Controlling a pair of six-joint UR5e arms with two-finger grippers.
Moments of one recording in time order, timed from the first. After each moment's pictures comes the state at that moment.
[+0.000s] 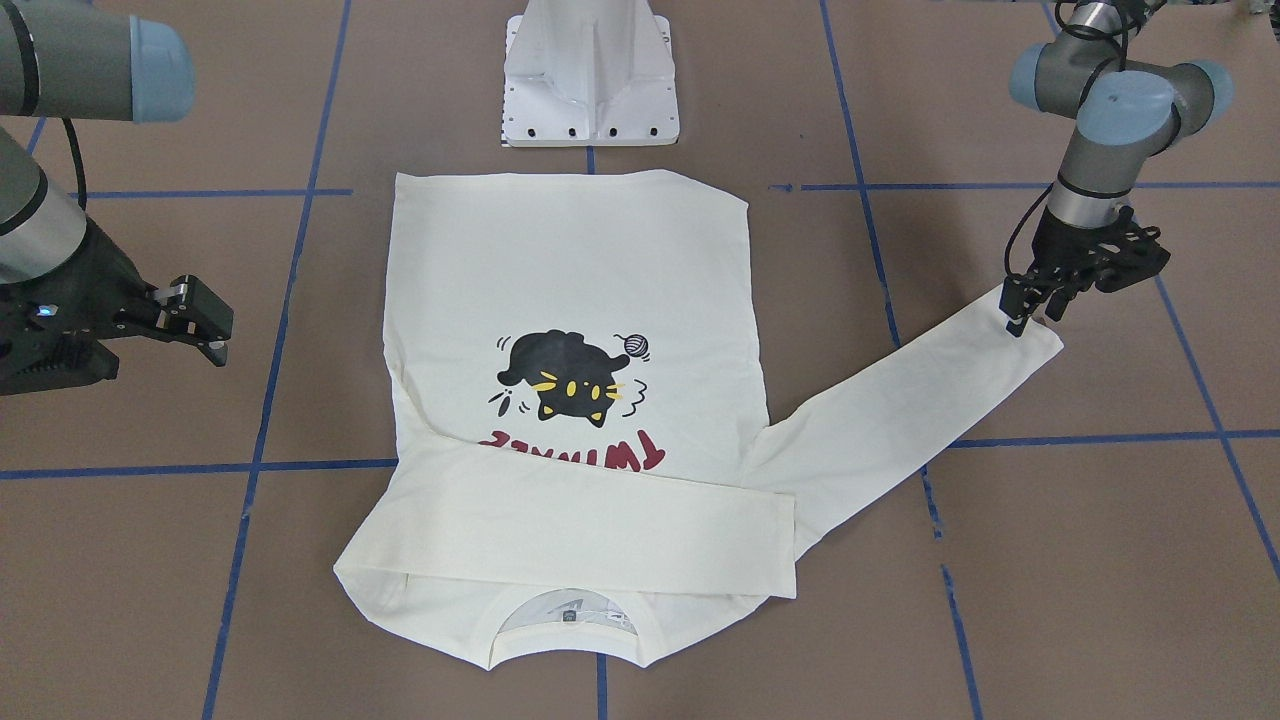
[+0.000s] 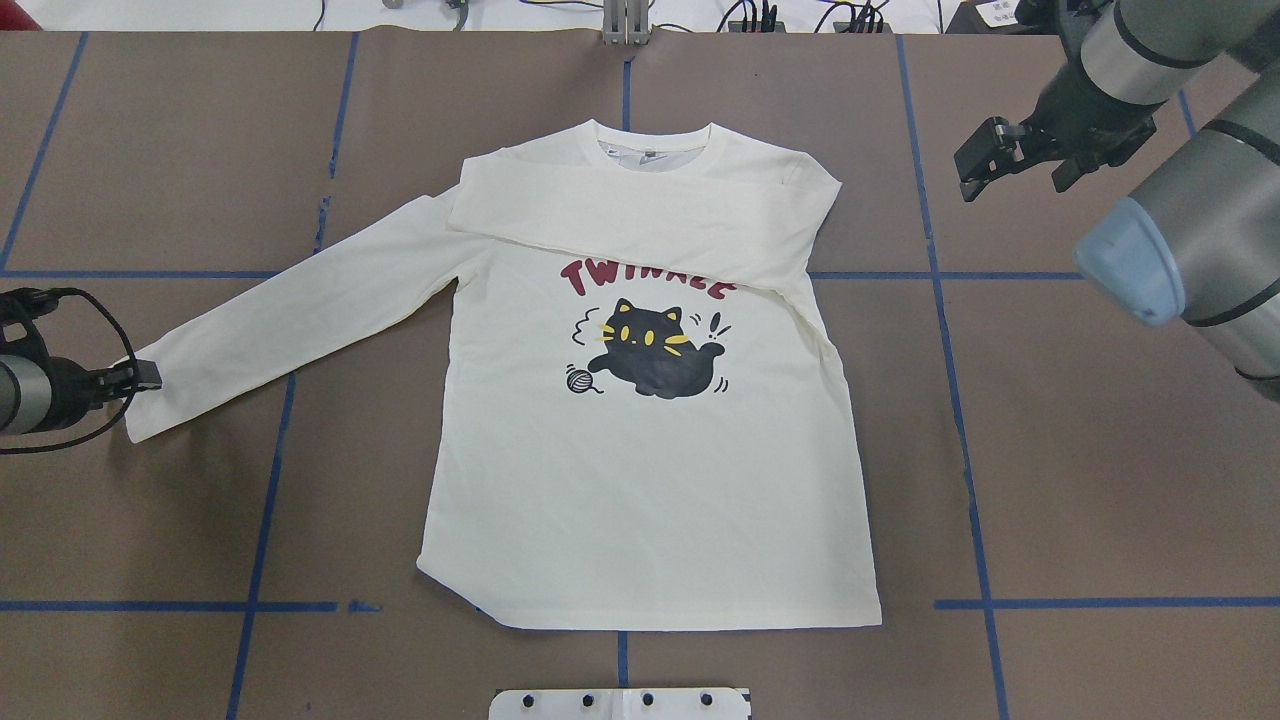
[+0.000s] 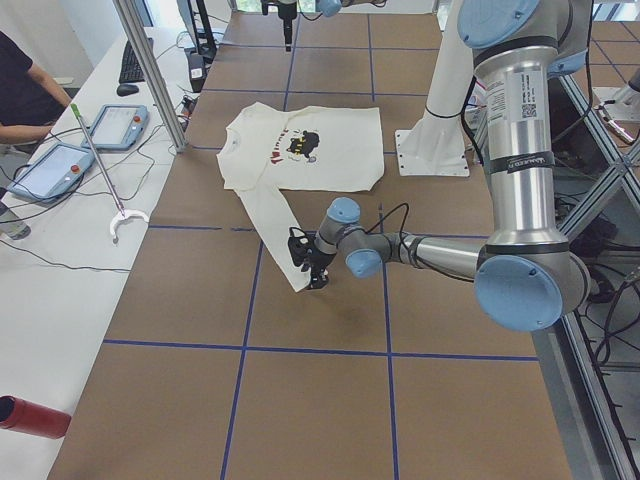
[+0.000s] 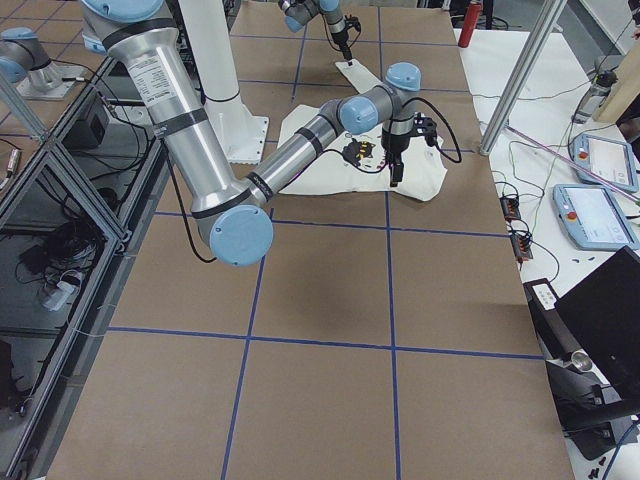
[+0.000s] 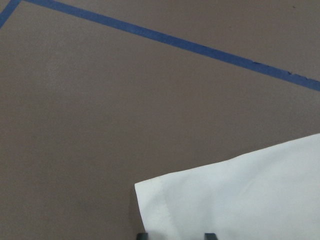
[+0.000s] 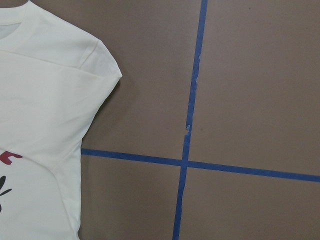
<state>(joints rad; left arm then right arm) -0.71 -1.42 -1.71 -2.33 -1.69 -1.41 1.05 -1.13 1.84 -1.77 2.17 0.60</state>
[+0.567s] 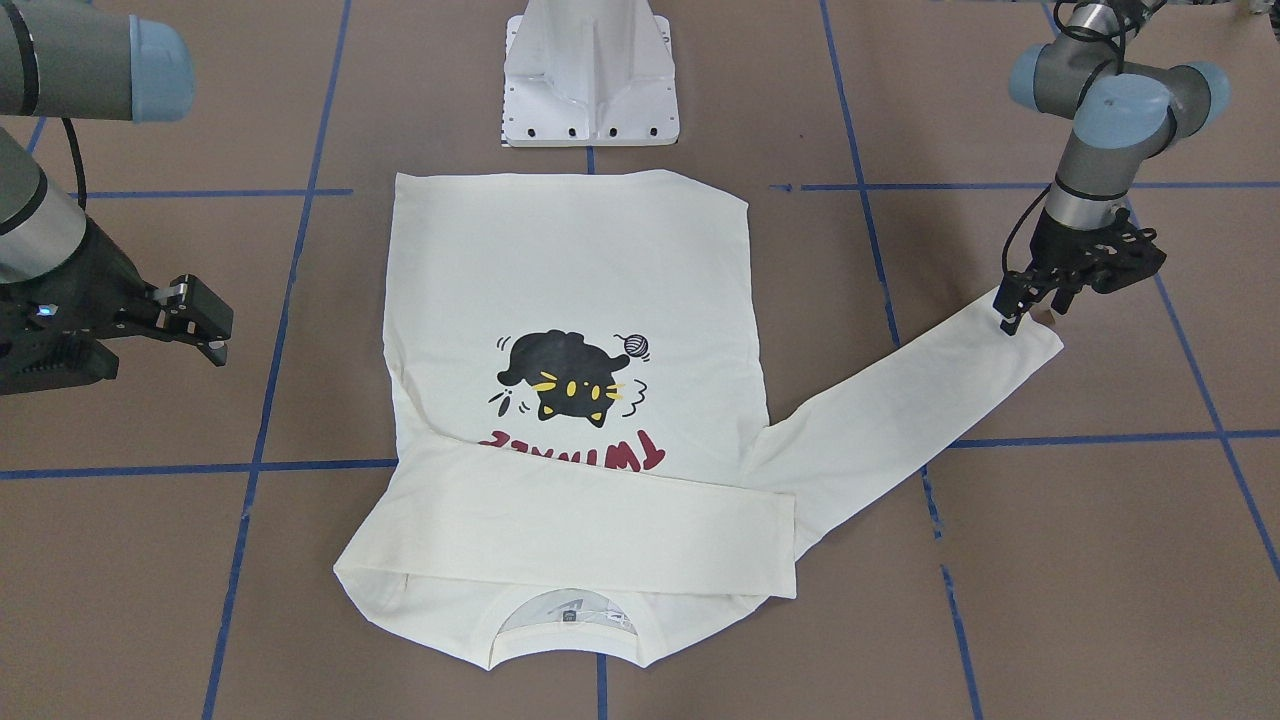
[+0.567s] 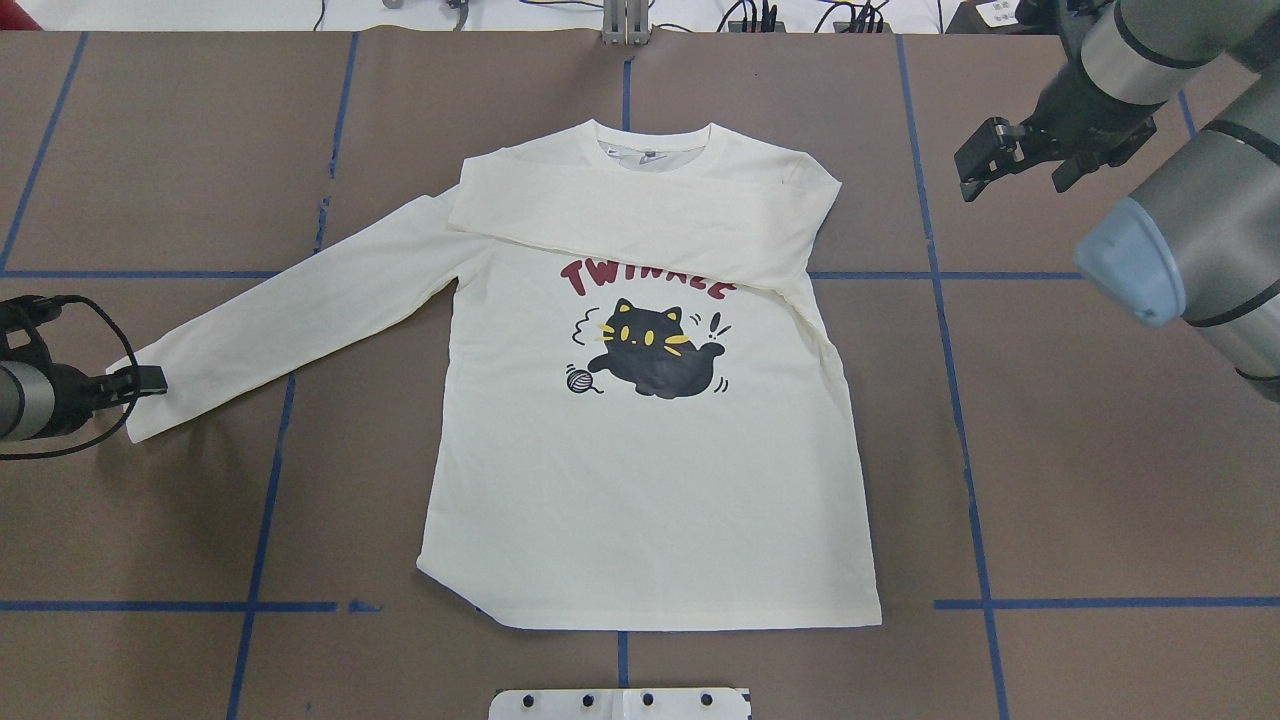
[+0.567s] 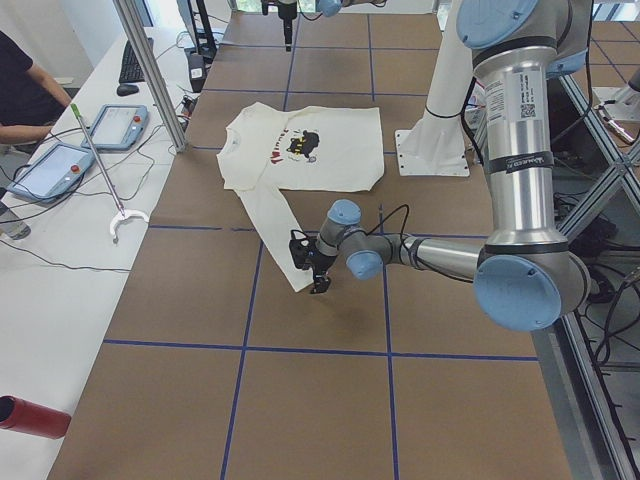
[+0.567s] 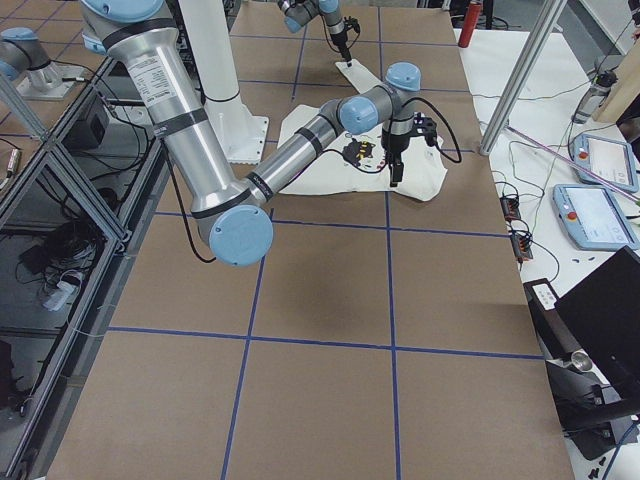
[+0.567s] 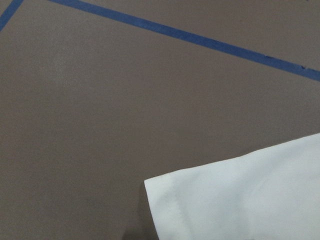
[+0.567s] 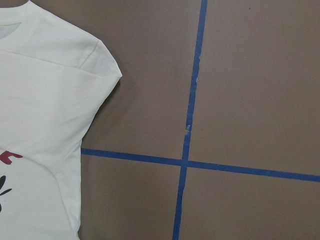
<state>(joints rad) -0.70 -1.41 -1.70 -2.33 -1.69 -1.41 1.05 -1.13 1.84 -1.77 2.17 0.60</state>
